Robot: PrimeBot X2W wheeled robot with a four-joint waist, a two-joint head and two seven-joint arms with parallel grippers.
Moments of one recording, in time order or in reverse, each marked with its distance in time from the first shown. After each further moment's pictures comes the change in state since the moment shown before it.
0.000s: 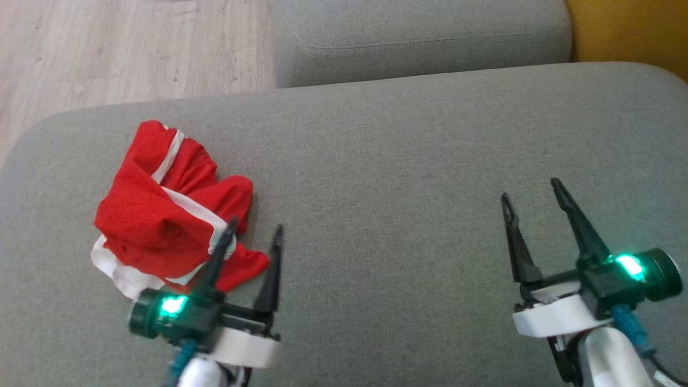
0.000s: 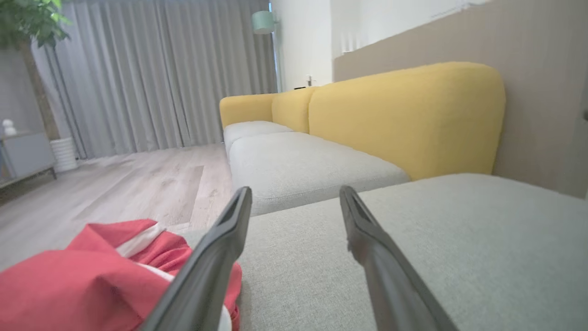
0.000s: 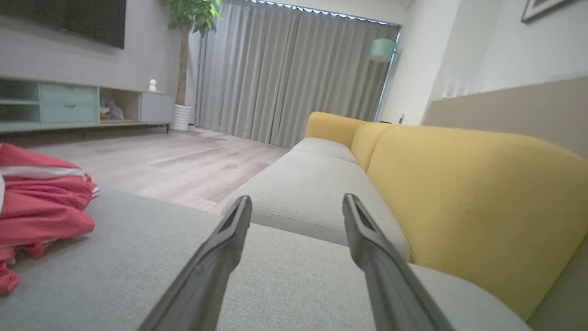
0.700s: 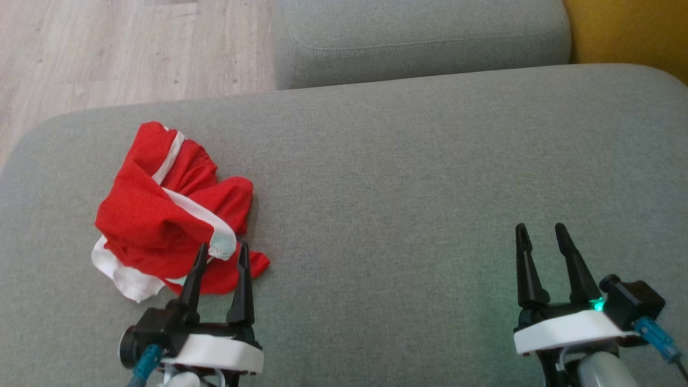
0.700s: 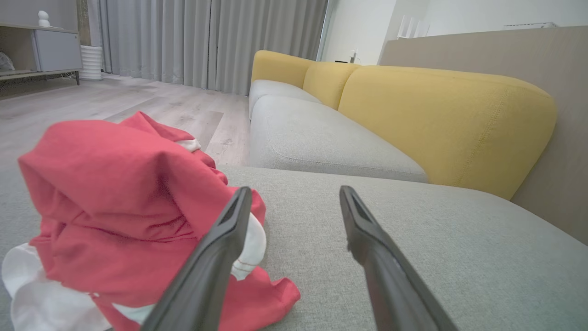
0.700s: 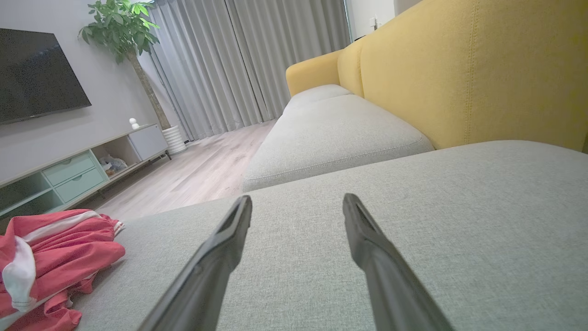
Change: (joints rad) left arm 0.024 -0.020 0.076 0.119 -0.251 -0.045 0.000; right arm 0.028 -0.001 0.016 0.188 0.453 0.000 0.000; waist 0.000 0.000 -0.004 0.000
